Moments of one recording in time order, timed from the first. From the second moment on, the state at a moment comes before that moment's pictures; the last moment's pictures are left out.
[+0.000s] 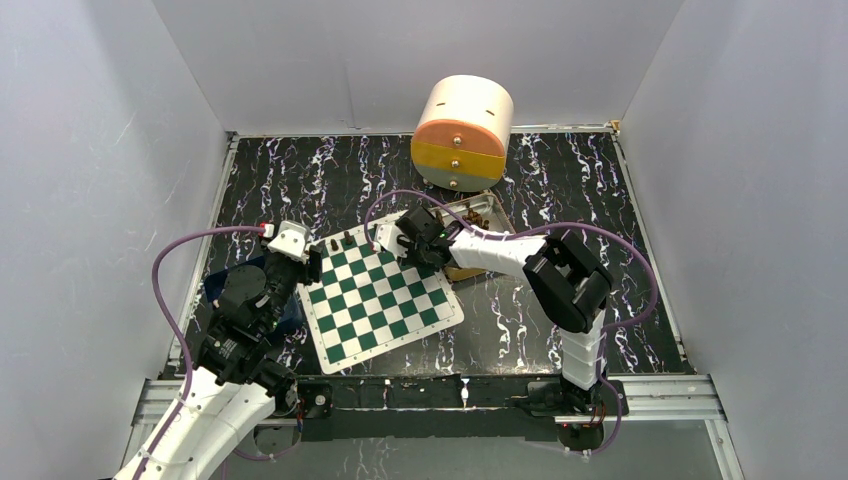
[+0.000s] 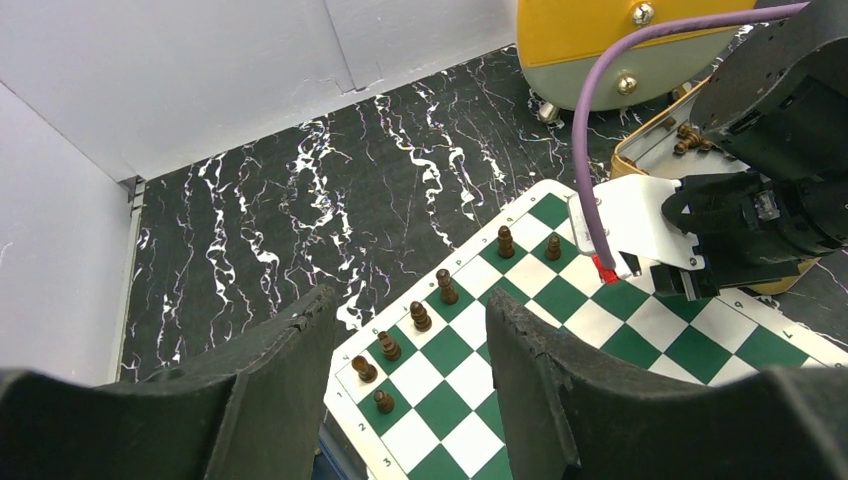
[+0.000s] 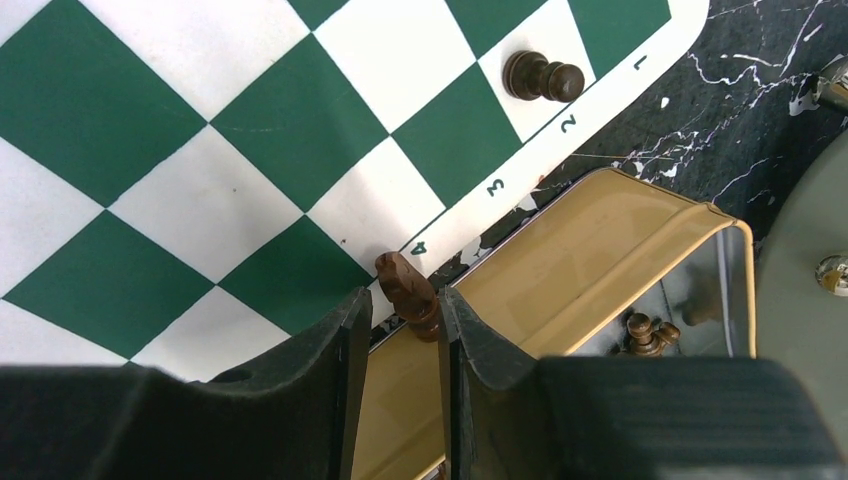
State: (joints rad) left arm -0.50 0.44 0.58 -0.21 -0.22 0.19; right arm 0.90 1.92 1.29 -0.37 0.14 -0.60
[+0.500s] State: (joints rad) left arm -0.50 0.44 0.58 -0.22 -0.22 0.20; right arm 0.90 1.95 1.30 -0.38 0.15 -0.61
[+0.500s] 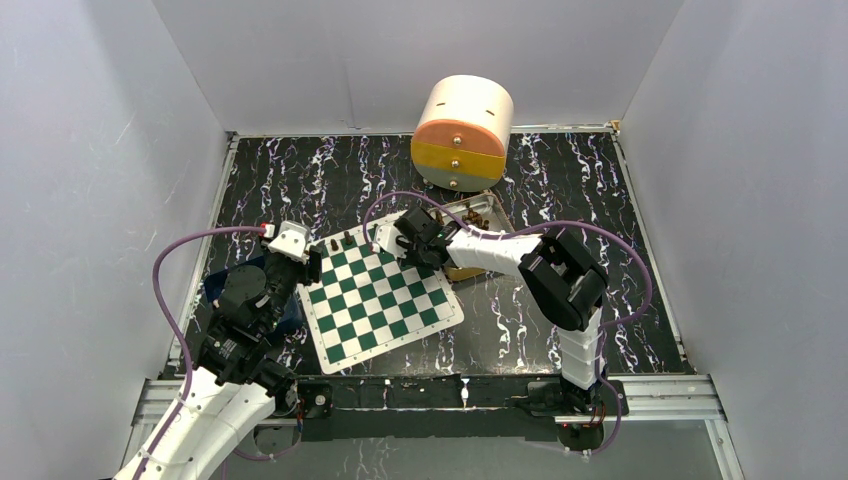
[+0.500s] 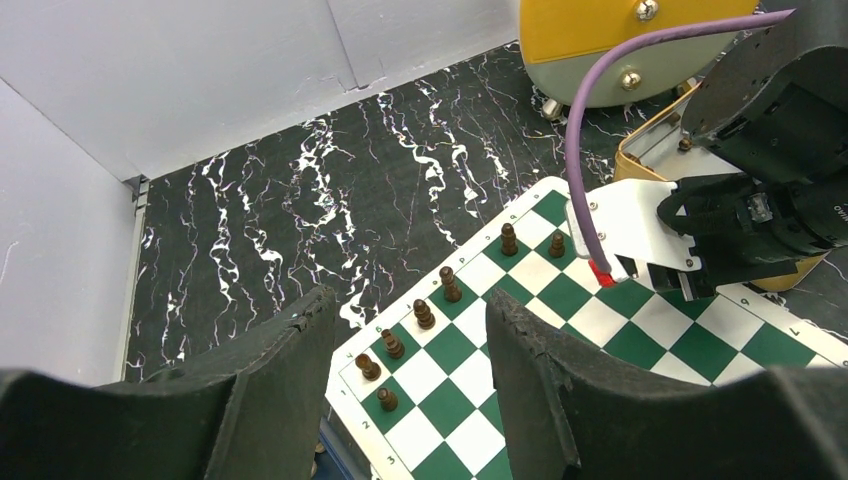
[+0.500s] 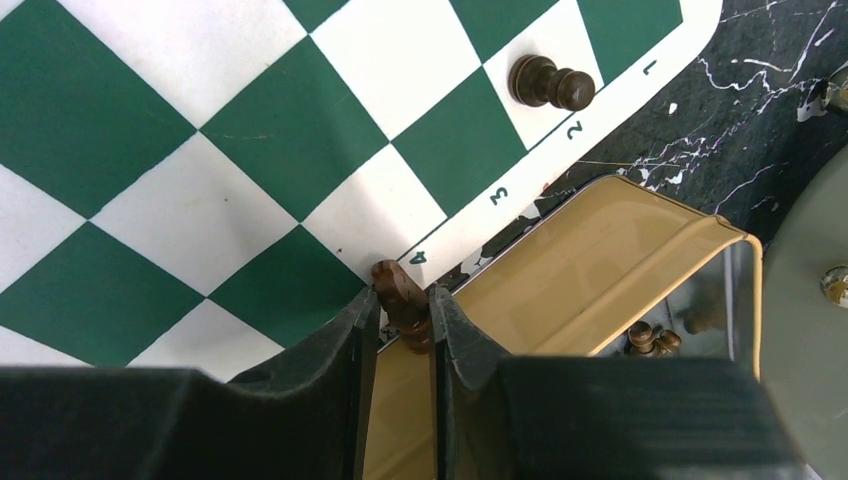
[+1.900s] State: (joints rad) left arm -0.50 0.53 0.52 -0.11 0.02 -0.41; right arm 0.80 1.53 1.08 0.01 -0.23 0.05
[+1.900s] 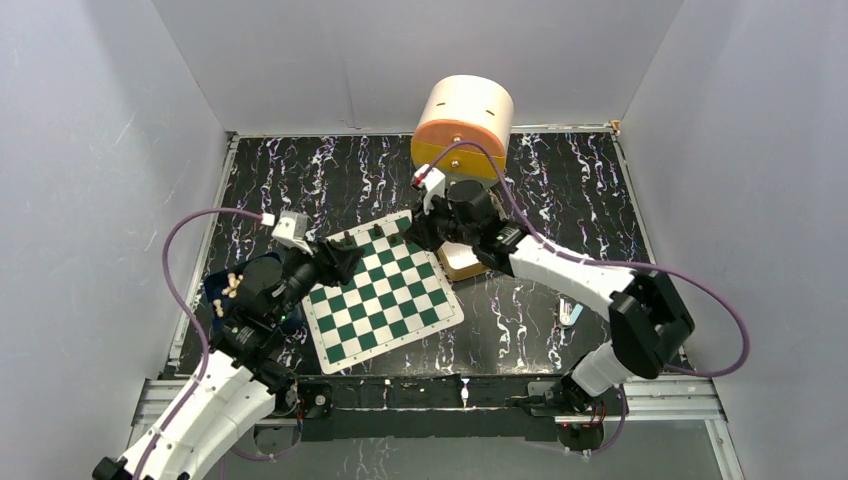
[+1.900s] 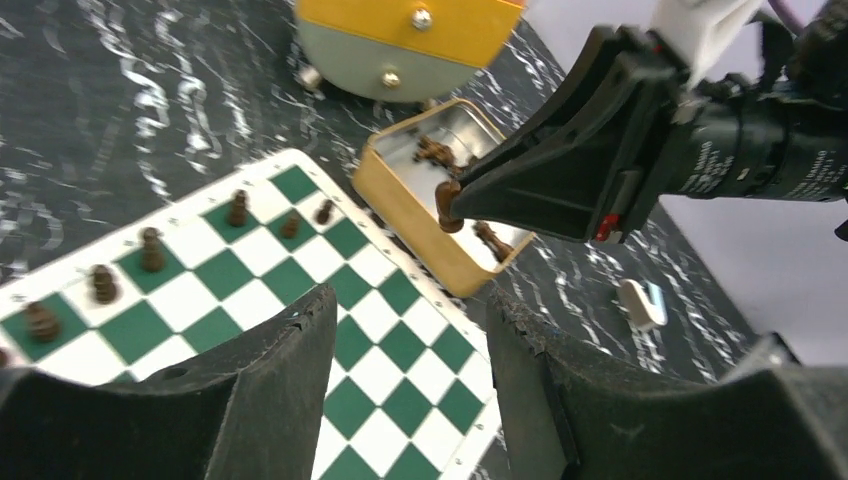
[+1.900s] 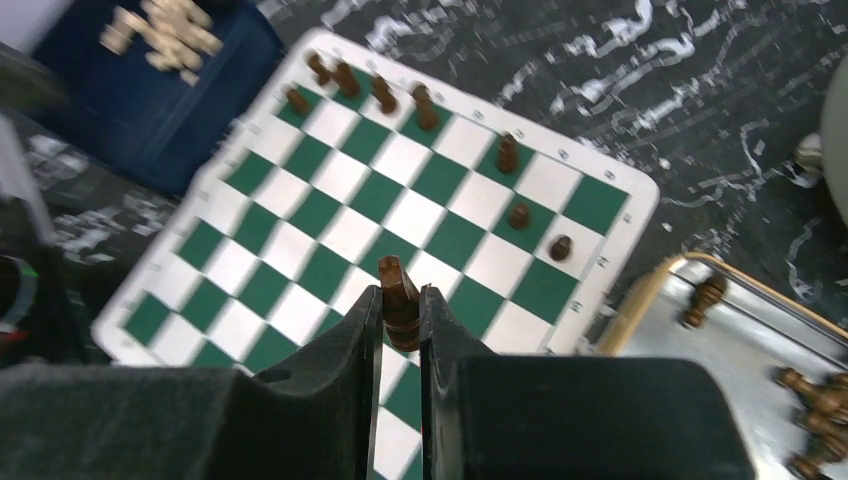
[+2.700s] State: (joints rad) left arm -0.50 0.91 0.53 0.43 0.51 -0.56; right arm 0.80 1.23 0.83 0.47 -0.42 0.63
